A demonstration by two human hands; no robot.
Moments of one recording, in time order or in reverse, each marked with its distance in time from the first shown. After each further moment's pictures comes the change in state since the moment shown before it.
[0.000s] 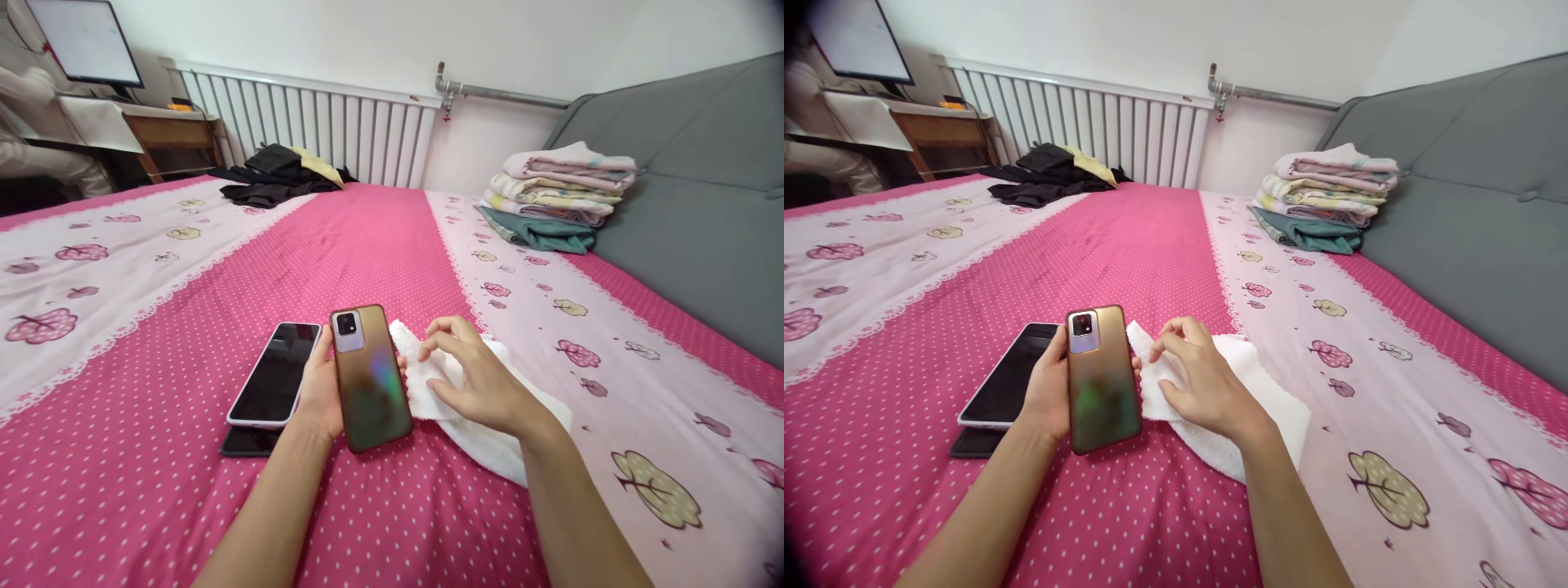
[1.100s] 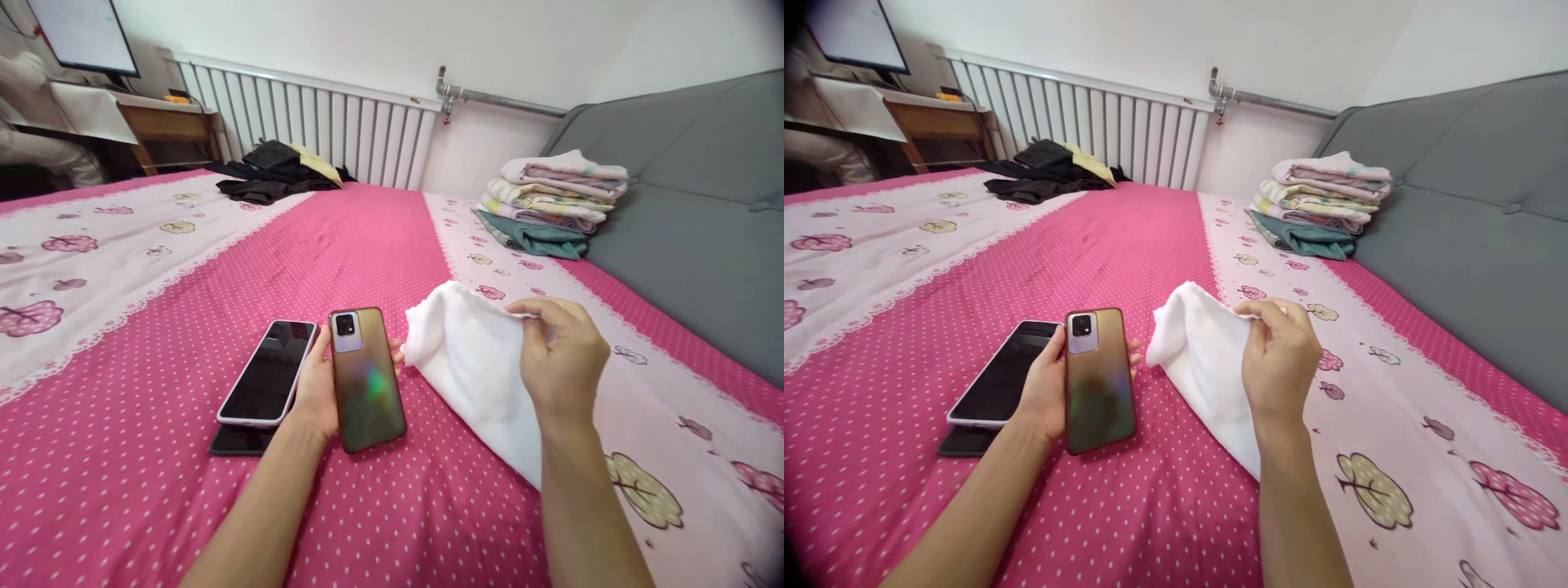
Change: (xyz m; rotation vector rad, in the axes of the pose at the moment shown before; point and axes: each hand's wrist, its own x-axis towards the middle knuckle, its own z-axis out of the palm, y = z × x) left_hand 0.004 -0.002 0.003 0.011 0.078 0.064; right_hand -0.009 0.021 -0.030 -0.327 0.868 0.218
